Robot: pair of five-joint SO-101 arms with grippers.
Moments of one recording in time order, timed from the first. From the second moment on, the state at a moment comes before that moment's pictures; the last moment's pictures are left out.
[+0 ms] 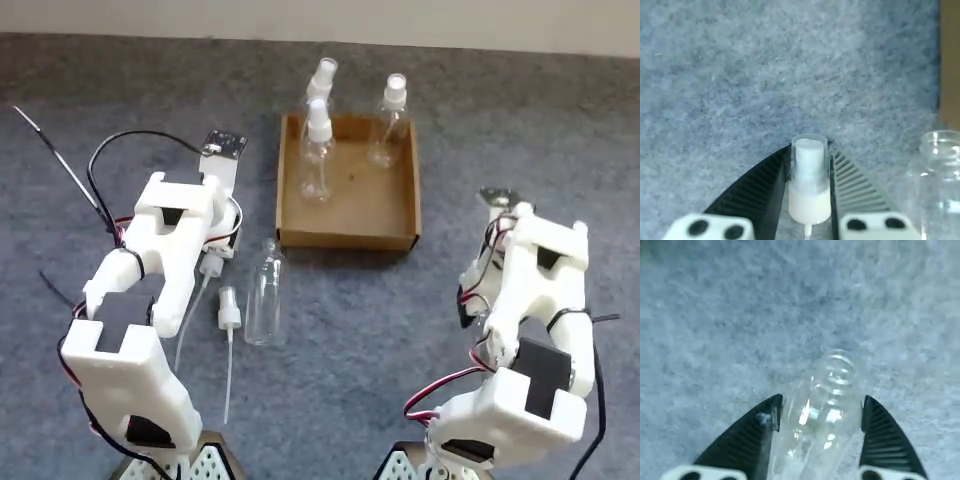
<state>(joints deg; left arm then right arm) -2.1 15.8 16.3 59.4 -2.5 16.8 2.5 27.5 74.3 27.4</state>
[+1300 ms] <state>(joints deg) -2.1 15.6 17.5 58.2 -2.6 21.3 22.9 -1.6 72.4 30.1</state>
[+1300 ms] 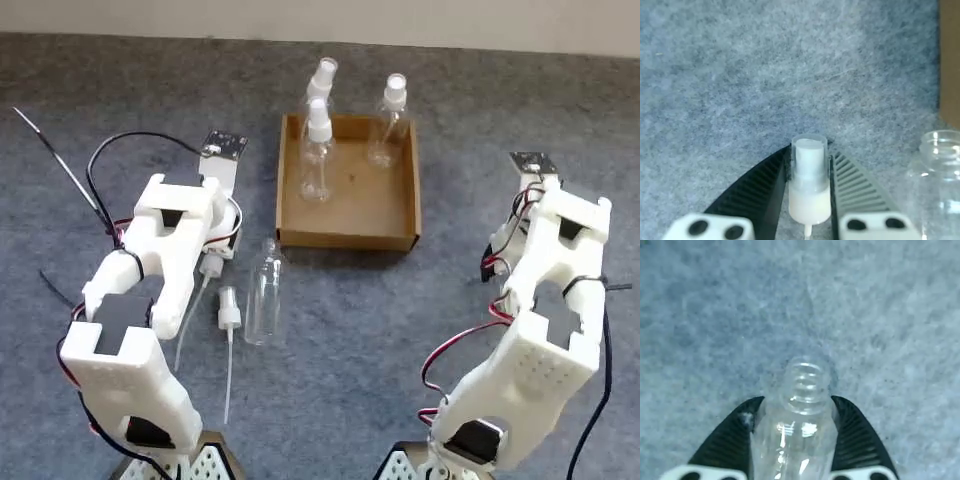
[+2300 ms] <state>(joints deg) -2.1 -9.6 8.3 66.7 -2.6 -8.2 -37.5 28.4 60.0 12.4</state>
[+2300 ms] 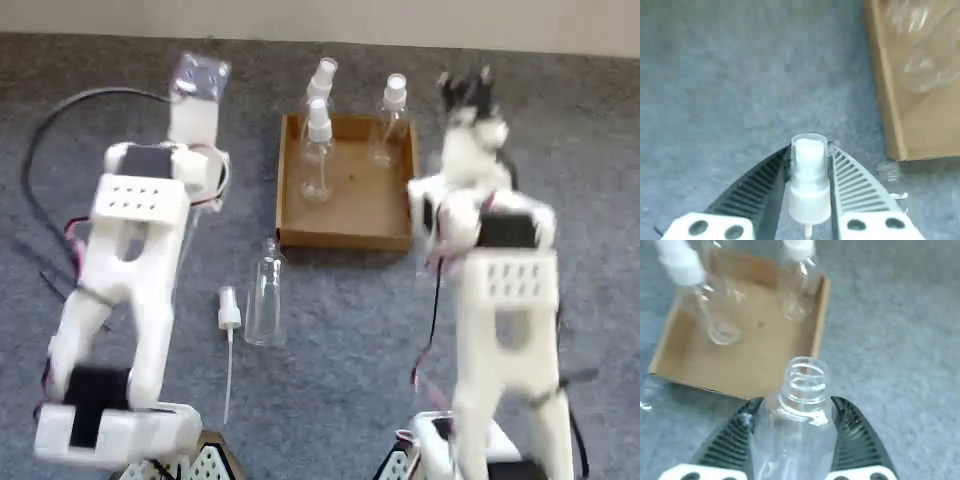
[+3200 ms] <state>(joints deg) 25.9 -38.8 -8.7 59.8 11.1 -29.3 -85.7 80.7 32.2 6.9</state>
